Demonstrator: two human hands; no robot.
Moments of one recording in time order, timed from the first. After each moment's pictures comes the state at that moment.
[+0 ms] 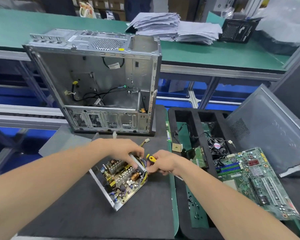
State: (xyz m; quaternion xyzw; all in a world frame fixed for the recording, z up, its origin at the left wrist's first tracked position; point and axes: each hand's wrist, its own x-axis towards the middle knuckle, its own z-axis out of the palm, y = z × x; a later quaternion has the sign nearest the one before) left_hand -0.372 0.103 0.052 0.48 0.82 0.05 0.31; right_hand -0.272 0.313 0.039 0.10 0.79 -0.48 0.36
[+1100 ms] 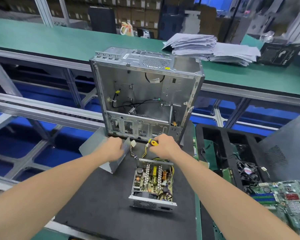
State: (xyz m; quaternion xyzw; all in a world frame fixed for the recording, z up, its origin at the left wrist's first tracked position) left_hand -0.357 -0.019 0.067 0.04 0.99 0.07 0.14; right_hand -0.340 0.207 0.102 0.01 0.94 -0.31 0.18
